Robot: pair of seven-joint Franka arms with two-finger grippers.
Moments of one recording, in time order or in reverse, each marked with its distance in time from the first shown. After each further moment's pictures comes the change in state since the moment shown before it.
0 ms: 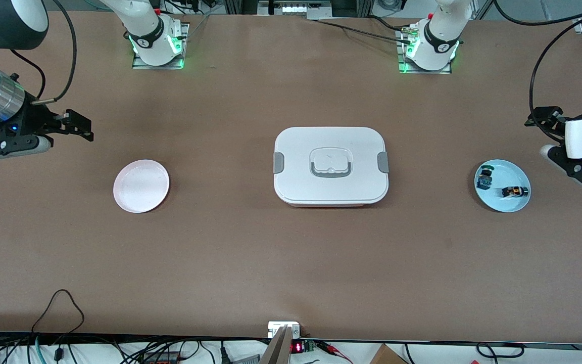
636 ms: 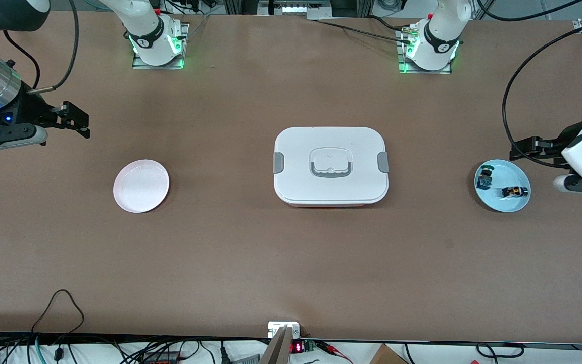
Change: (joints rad) left arm -0.386 -0.138 0.497 -0.114 -0.201 0.310 -0.427; right arm 0.054 -0.018 0.001 0.055 -0.069 -0.013 0.002
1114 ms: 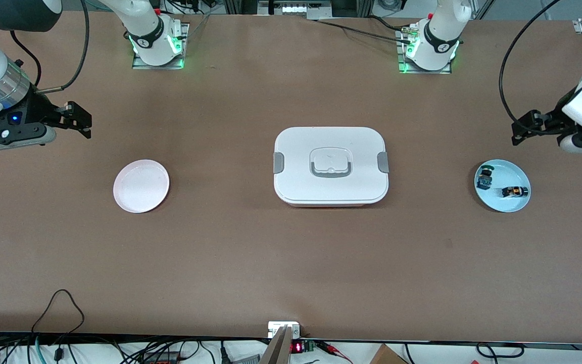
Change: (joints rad) left arm -0.136 -0.309 0.150 -0.405 -0.005 0.272 -0.031; right arm 0.017 0.001 -0.002 0.002 -0.036 0.001 0.015
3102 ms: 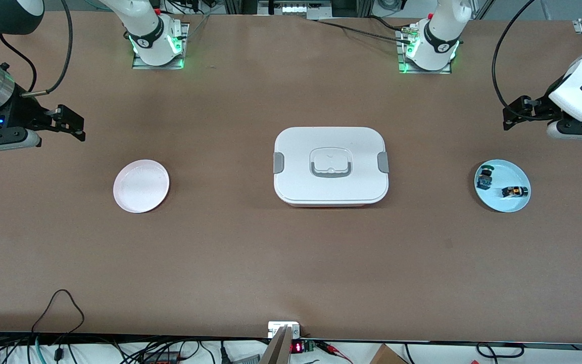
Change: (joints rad) left arm -0.033 -0.027 0.008 -0.023 0.000 -0.061 0.001; right arm -0.024 0.010 -0.024 0.008 0.067 0.002 0.004
